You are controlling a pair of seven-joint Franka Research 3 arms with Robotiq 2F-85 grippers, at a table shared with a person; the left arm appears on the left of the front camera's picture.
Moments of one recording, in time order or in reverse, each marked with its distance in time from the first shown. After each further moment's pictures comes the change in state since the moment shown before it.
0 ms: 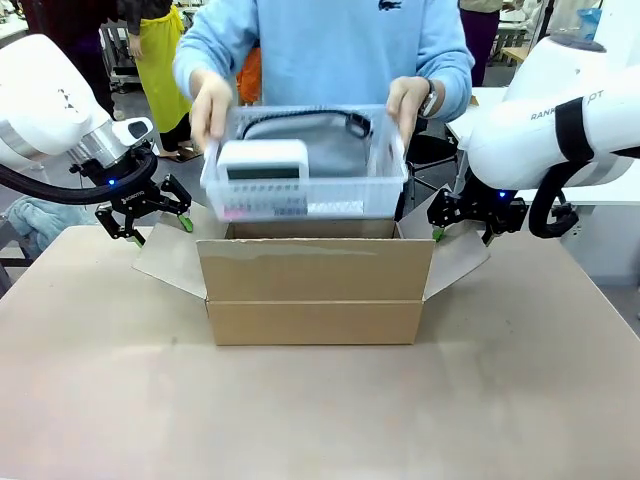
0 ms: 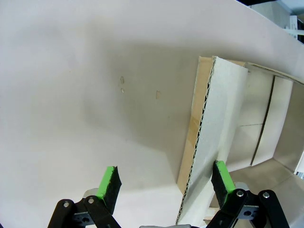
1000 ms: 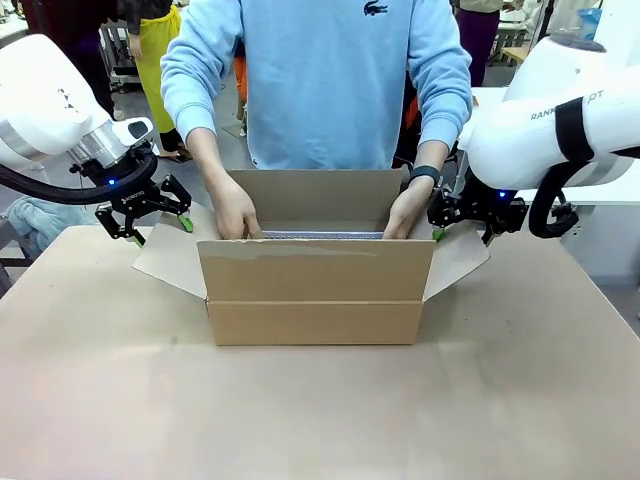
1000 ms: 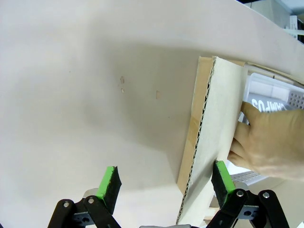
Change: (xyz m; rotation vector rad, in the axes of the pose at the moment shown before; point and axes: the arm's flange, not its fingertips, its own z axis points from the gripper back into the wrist) left arm 0.000 0.000 0.000 0.000 0.000 0.000; right arm 0.000 0.000 0.000 0.000 0.000 0.000
